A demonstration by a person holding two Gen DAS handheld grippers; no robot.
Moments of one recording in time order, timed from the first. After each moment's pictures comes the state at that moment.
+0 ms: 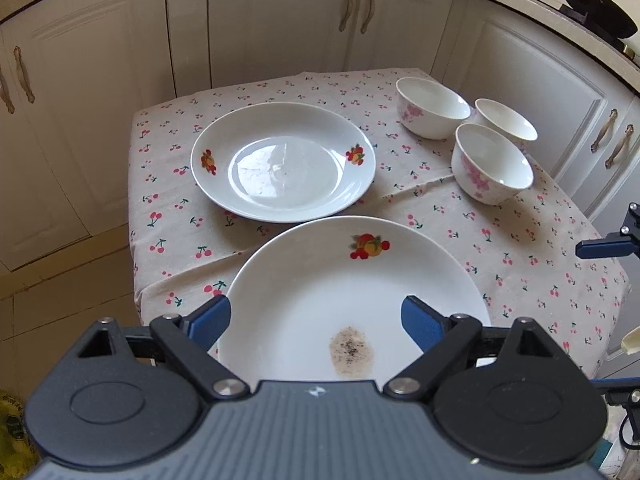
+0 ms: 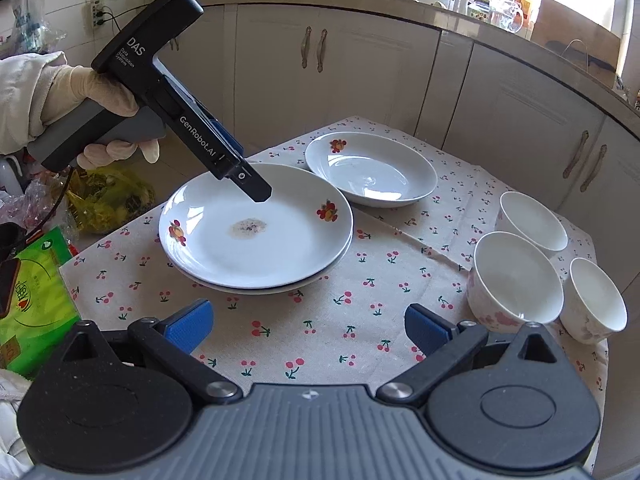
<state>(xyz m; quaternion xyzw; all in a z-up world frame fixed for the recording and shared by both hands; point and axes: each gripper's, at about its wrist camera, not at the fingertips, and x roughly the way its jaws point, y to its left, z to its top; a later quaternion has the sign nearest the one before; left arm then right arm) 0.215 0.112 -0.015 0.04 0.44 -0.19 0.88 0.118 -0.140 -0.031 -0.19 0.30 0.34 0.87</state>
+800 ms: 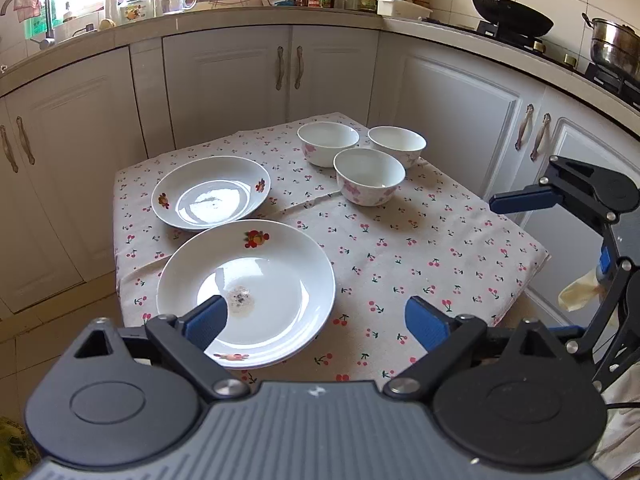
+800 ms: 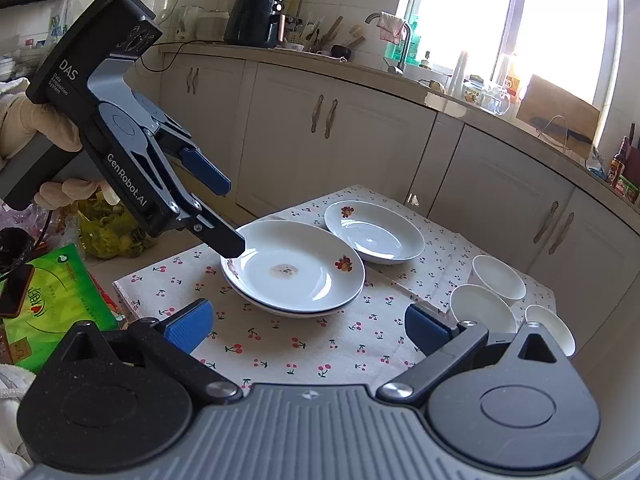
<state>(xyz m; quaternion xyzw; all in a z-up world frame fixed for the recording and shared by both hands) 0.067 0.078 0.041 0.07 0.36 -0.23 0.90 0.018 -0.154 0.010 -0.21 0.20 0.34 0.89</state>
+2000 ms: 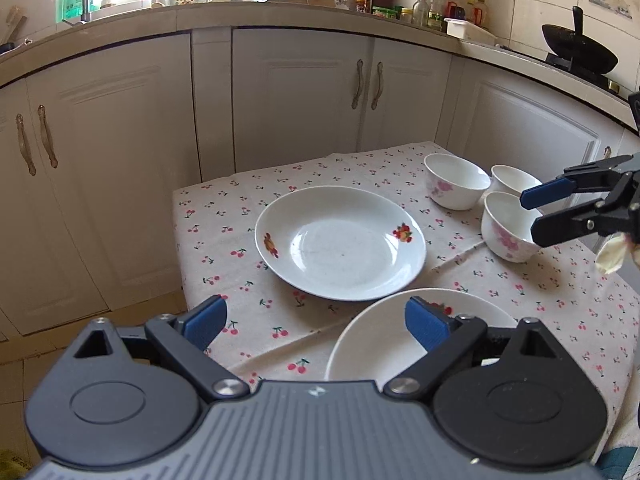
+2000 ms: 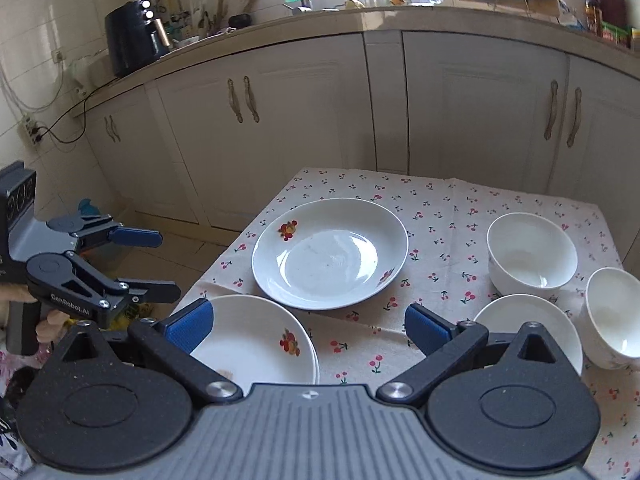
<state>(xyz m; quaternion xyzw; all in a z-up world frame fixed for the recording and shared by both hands) 0.237 0.175 -0.008 0.04 0.33 -0.20 0.92 0.251 -0.114 0.008 0.00 0.35 0.30 0.89</state>
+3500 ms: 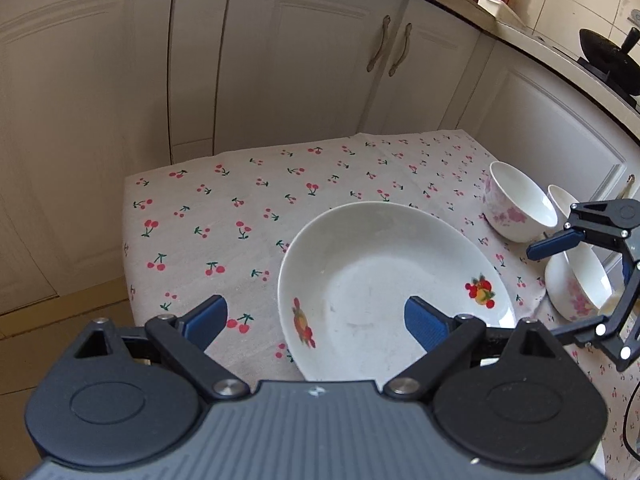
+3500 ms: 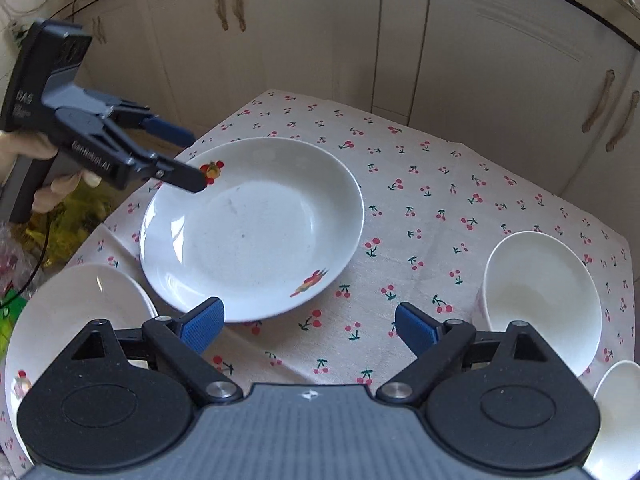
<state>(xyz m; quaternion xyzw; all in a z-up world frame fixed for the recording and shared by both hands) 0.399 0.165 -0.054 0.00 0.41 -0.24 0.88 0.361 -0.095 -0.045 -0.16 0.43 0.33 0.83</state>
